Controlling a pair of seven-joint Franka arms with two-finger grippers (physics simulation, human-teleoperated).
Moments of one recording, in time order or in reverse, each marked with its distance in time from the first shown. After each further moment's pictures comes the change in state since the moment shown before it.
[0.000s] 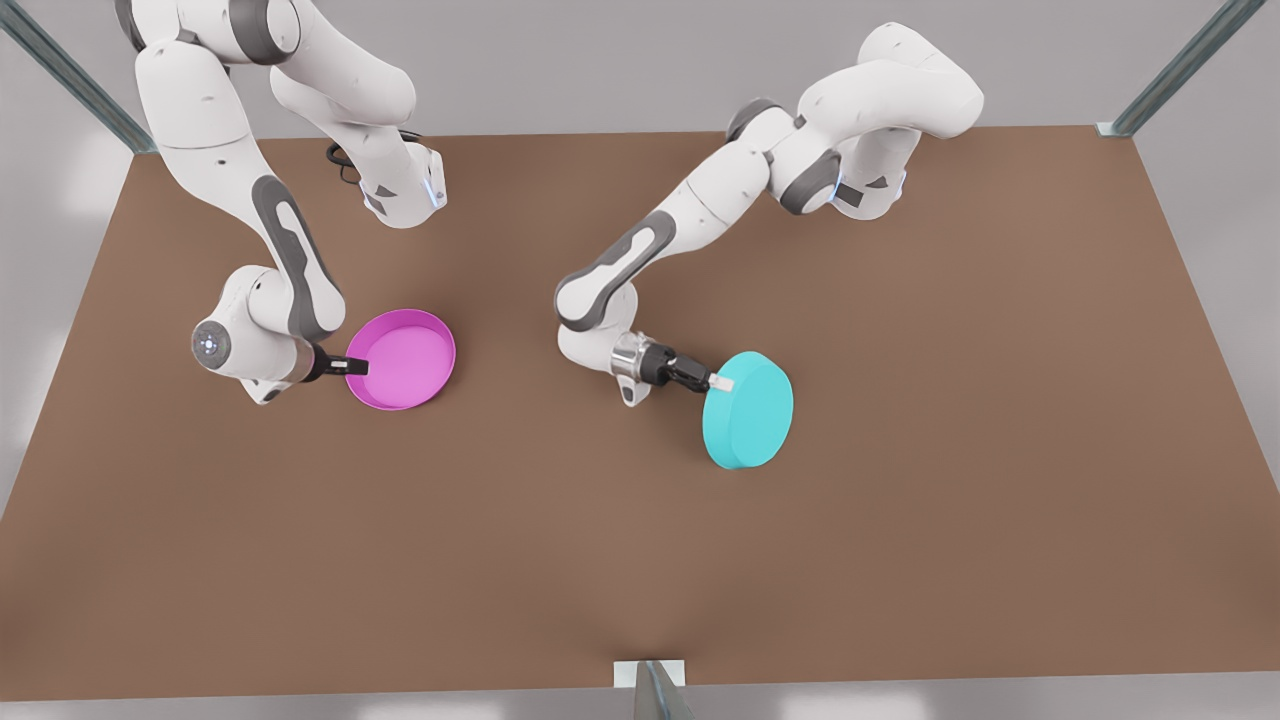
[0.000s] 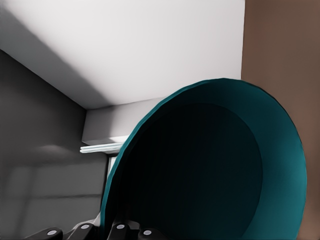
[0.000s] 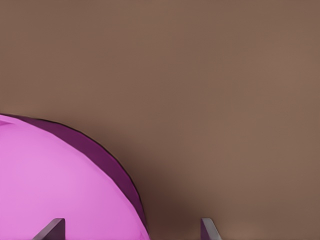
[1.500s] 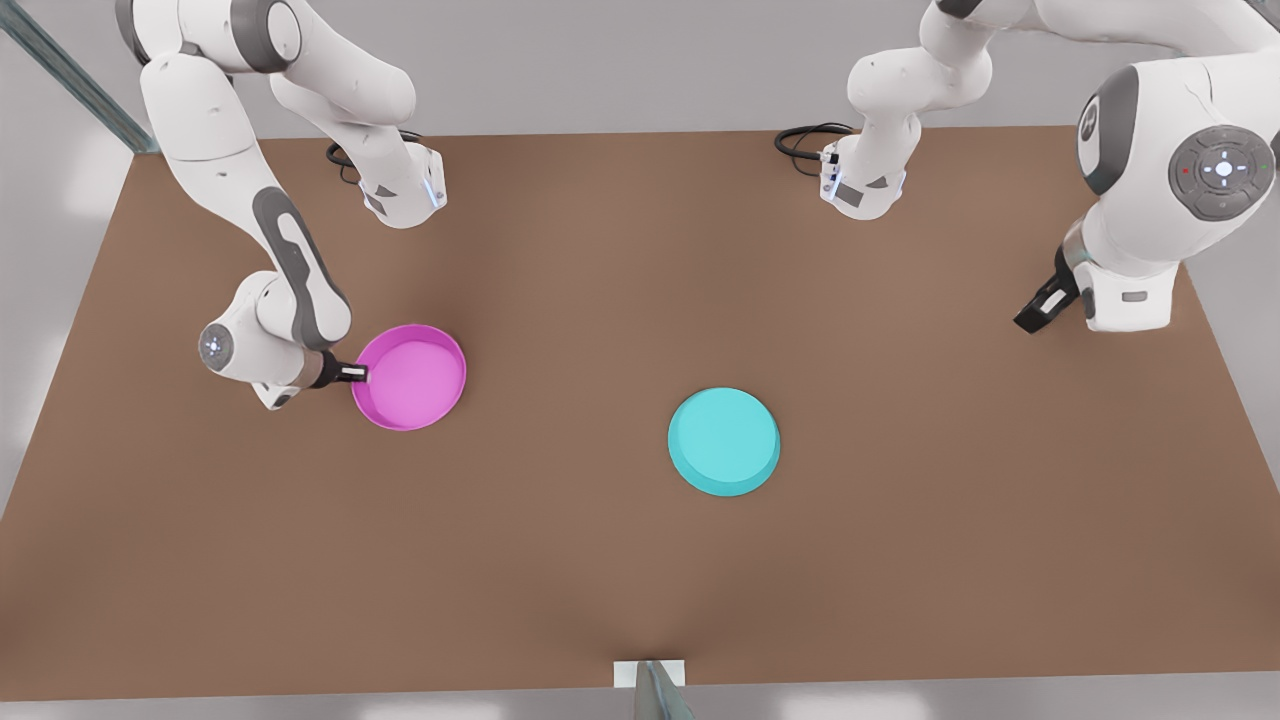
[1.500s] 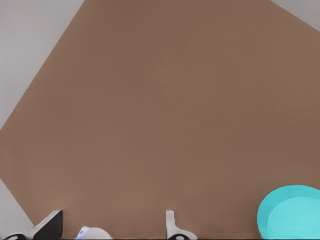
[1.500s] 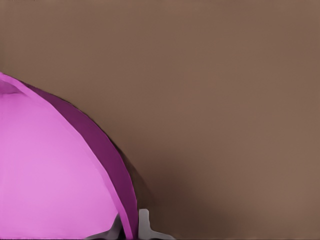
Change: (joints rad) left arm 1.078 -1.119 -0.179 -0.309 -1.296 0.258 -0.278; right arm -0.002 0.025 0.032 0.008 0.165 0.039 -0.111
